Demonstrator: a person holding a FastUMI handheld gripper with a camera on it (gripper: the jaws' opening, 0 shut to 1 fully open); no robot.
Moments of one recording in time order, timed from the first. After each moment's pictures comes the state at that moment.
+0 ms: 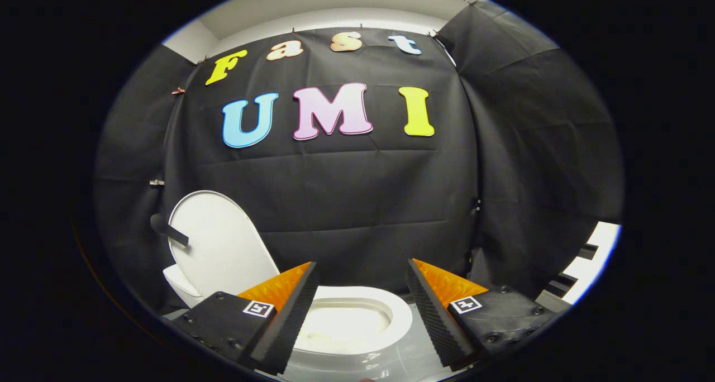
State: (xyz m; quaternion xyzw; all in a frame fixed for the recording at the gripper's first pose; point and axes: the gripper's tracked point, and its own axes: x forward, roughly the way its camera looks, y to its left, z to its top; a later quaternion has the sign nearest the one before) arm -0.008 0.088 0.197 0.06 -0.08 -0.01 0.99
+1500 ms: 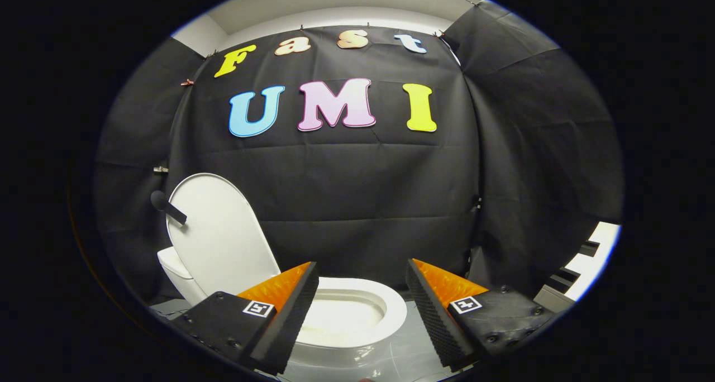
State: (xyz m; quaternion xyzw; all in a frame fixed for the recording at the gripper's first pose) arm -0.010 0.084 0.166 0.04 -0.08 0.00 1.00
